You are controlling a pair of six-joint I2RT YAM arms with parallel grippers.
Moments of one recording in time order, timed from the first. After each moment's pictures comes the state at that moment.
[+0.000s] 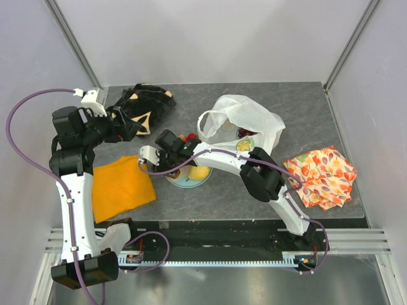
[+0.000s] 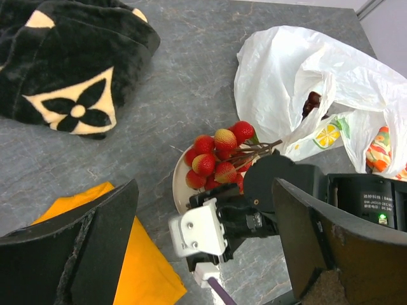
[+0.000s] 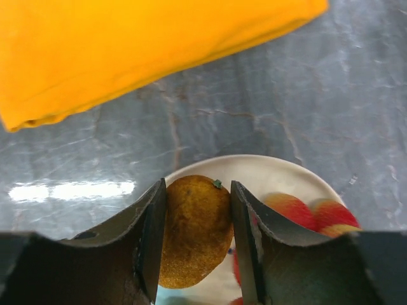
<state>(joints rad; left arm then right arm) 0.22 0.98 1.27 -0.71 0.58 -0.08 1.03 2.28 1.89 -0.48 -0.23 -0.53</state>
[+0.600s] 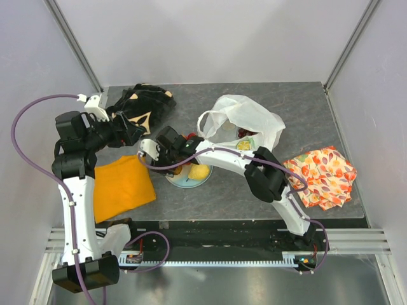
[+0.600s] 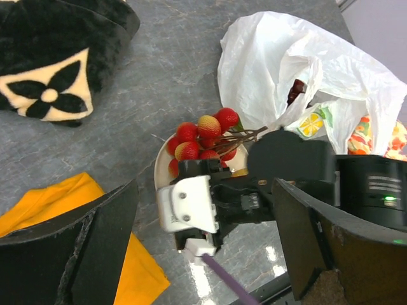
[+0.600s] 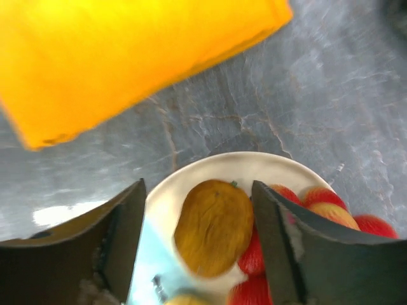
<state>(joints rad) 0.22 0.94 1.20 -0.70 0.63 -0.12 1.02 2.26 1.89 -0.45 -0.20 -0.43</state>
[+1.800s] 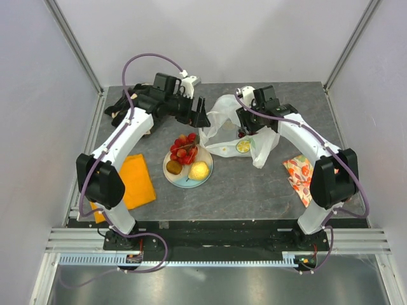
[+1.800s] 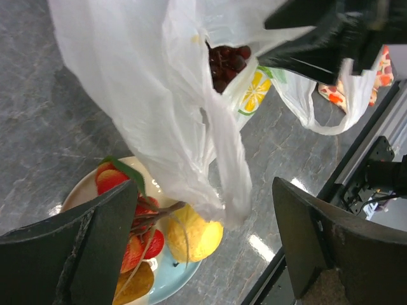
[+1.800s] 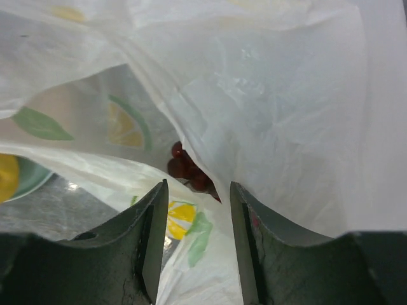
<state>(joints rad) -0.39 1.71 1.64 -0.66 0.55 -0.07 0.37 1.69 1.43 -0.56 -0.15 -0.16</state>
